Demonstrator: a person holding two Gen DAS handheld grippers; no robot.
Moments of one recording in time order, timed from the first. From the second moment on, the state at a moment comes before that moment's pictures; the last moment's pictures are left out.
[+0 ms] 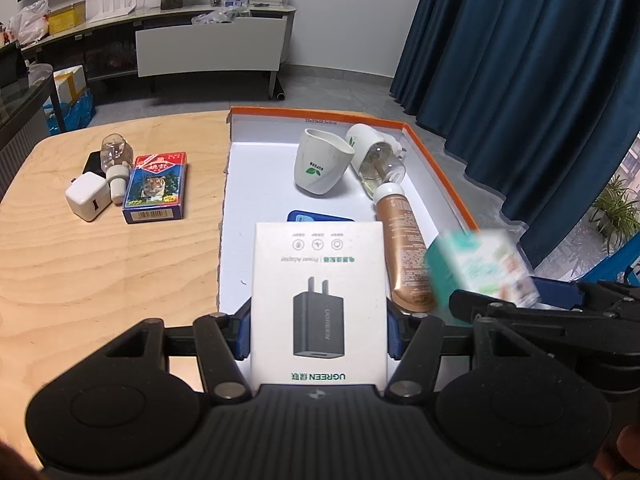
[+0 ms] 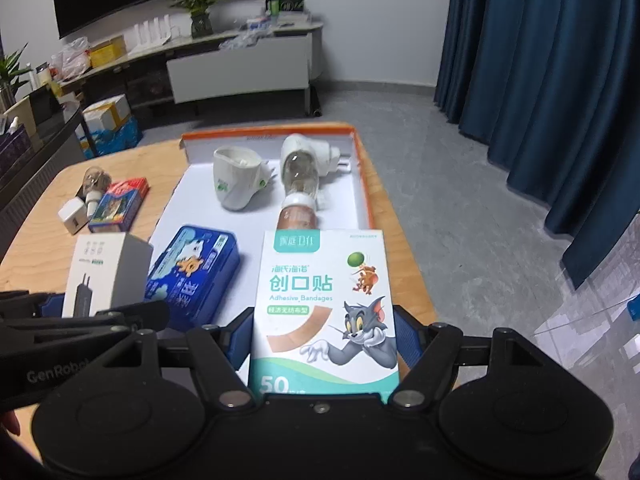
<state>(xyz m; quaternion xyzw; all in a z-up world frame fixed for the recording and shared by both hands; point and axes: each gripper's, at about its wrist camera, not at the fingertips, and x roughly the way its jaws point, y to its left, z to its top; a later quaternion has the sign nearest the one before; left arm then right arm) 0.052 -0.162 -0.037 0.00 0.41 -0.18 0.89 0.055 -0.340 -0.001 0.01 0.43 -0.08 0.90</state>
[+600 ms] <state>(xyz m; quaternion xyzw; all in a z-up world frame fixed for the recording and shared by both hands) 0.052 -0.163 -0.035 -0.03 0.41 -0.24 0.88 0.046 -0.345 0.024 0.02 0.37 -0.12 0.92</state>
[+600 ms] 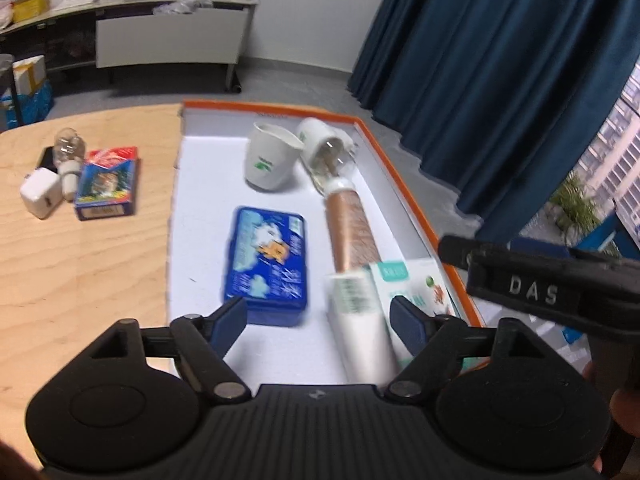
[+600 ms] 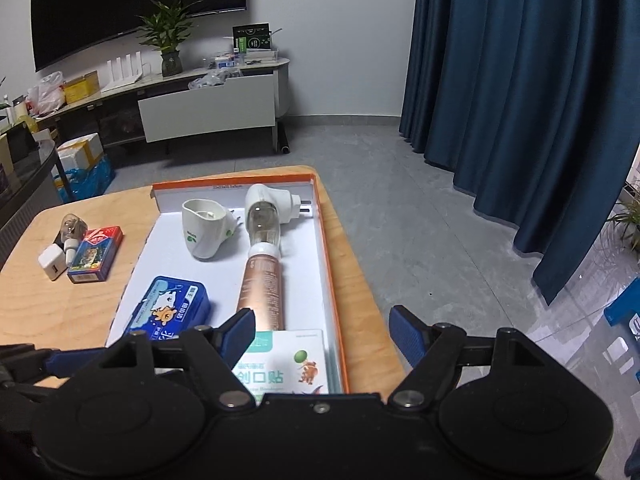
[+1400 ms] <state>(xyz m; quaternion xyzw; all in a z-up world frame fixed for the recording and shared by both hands) 0.095 -0.014 -0.023 -0.05 0.40 -0.05 0.91 0.105 -0.218 0.016 -0.01 0.38 0.03 0.92</state>
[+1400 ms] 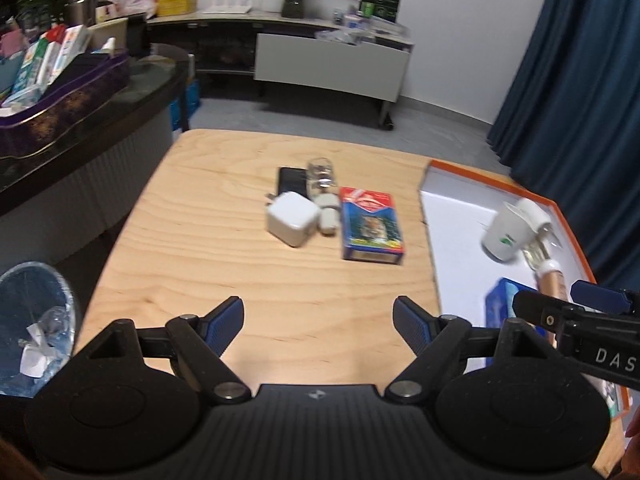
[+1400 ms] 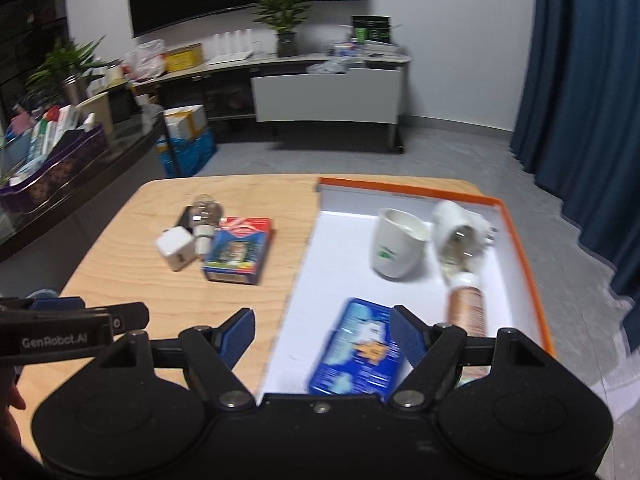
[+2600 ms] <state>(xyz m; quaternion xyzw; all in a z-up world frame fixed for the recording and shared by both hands) 0.219 0.016 -0.092 0.04 0.35 -0.15 0.92 0.165 -0.189 -0.010 -0.01 0.39 0.06 0.92</state>
